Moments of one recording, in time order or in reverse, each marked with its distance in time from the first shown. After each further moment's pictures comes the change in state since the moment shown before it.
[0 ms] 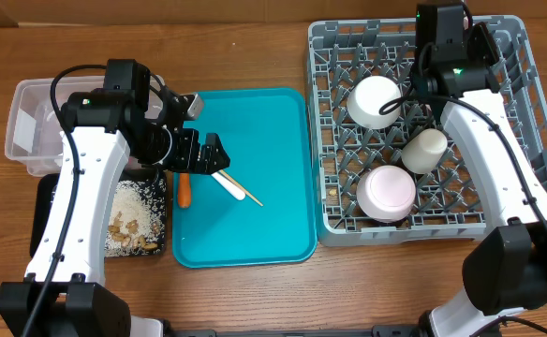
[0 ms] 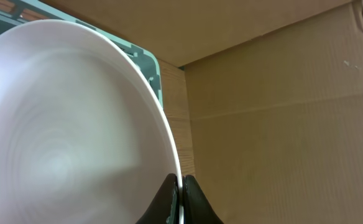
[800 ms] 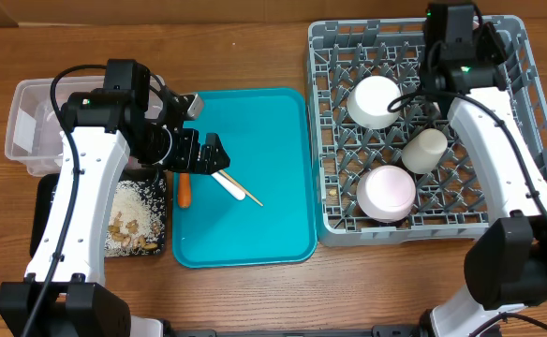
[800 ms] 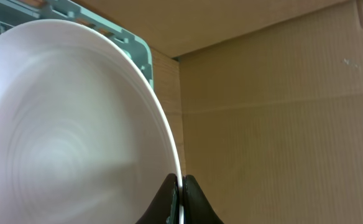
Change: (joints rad) left arm 0.000 0.000 0.000 0.000 0.000 0.000; right arm -0.045 0.019 -0.002 0.023 -0.004 -0.074
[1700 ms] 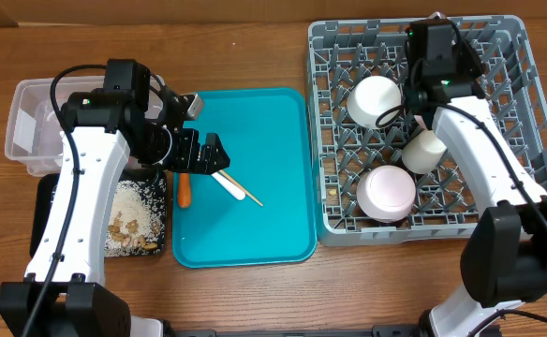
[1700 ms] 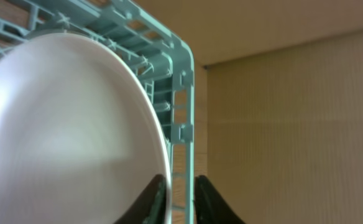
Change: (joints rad) left arm 0.000 0.000 0.000 0.000 0.000 0.000; right arm 0.045 0.017 -0.134 0.122 -0.052 -0.020
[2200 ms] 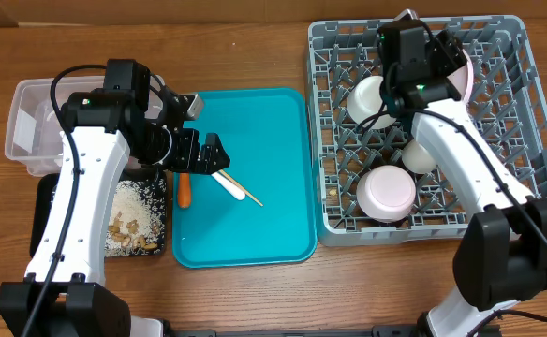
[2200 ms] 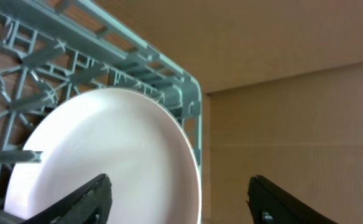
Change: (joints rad) left arm 0.000 0.000 0.000 0.000 0.000 0.000; right arm 0.094 0.000 0.000 0.046 0.024 -0.004
